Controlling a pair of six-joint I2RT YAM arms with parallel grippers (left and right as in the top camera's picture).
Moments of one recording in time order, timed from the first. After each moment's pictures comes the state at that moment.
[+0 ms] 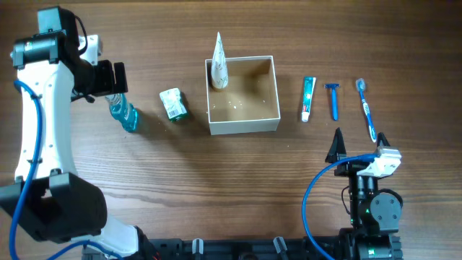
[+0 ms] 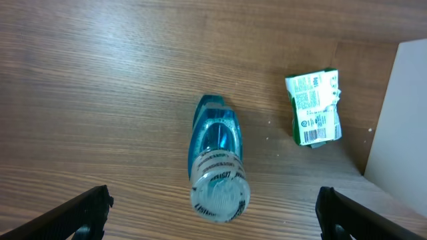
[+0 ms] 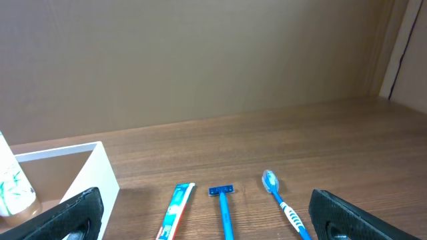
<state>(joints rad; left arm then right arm) 0.18 1.76 1.70 -1.28 0.04 0.04 0.03 0.02 0.01 0.01 0.11 0.11</state>
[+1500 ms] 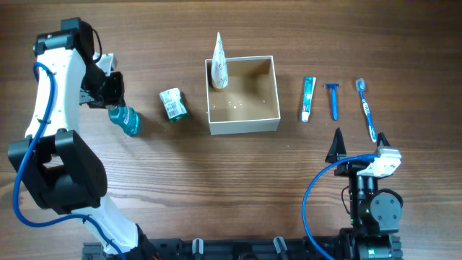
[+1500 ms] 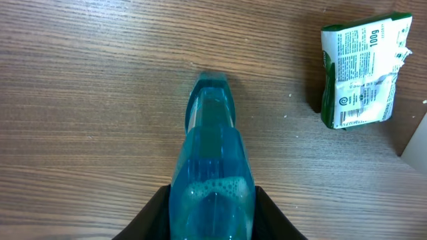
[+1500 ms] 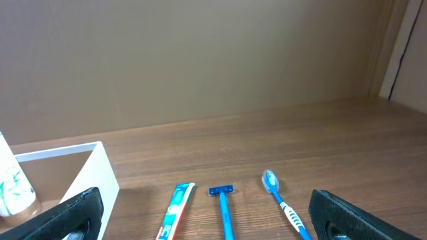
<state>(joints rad) 0.18 1.95 1.70 -1.34 0.05 0.06 0.03 0.02 0.01 0.01 0.11 0.11</state>
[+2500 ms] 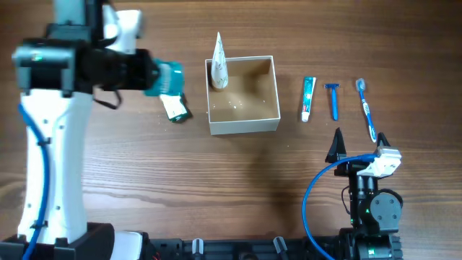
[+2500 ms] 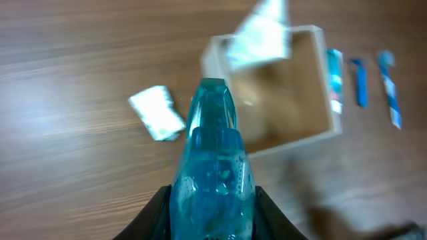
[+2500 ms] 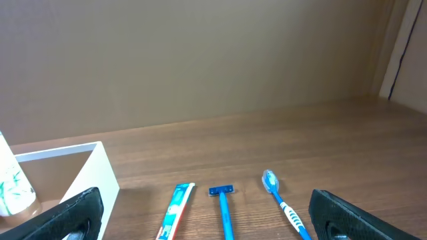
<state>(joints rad) -0.11 1.59 1.94 -1.44 0.26 -0.05 0.03 0.02 0.01 0.01 0.11 0.11</state>
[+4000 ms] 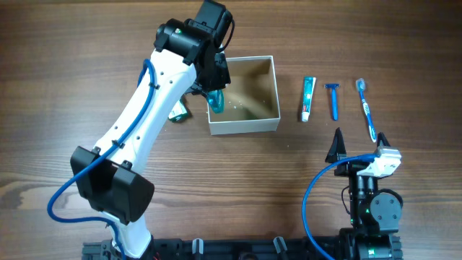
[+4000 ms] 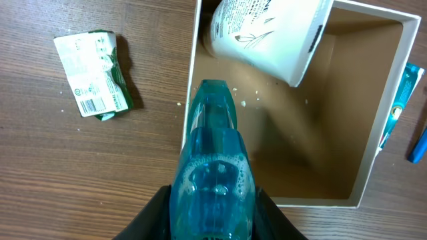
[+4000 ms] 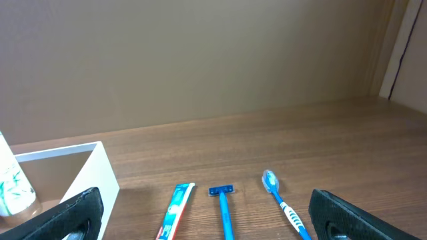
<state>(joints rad) -0.47 1.92 1.94 -1.34 -0.03 -0.66 0.03 0.02 0.01 0.01 0.11 0.11</state>
